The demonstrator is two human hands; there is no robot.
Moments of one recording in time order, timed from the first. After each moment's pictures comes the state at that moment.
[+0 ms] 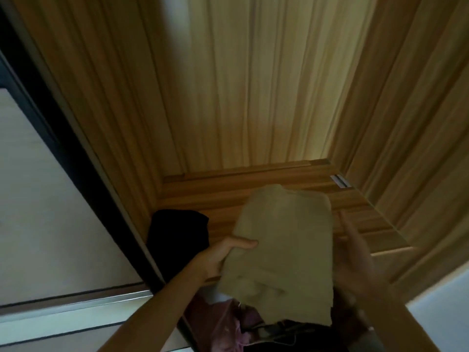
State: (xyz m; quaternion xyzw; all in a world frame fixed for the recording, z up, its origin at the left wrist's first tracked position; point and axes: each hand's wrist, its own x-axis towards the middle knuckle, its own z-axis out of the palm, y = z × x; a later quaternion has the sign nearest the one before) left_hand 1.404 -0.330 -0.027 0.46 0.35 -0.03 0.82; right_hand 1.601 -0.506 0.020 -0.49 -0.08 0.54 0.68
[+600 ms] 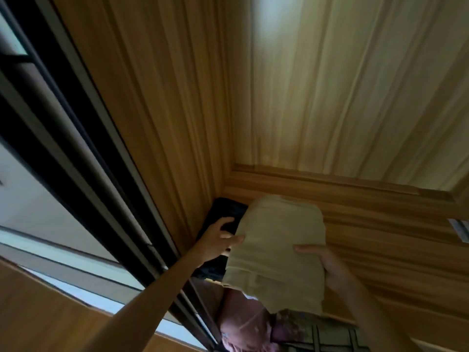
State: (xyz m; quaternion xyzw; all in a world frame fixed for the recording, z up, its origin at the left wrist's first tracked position) left_hand 1.312 -0.254 -0.056 0.55 0.54 0.21 0.60; right_hand 1.577 -0.335 -0.058 -0.54 -0.21 0.68 0.45
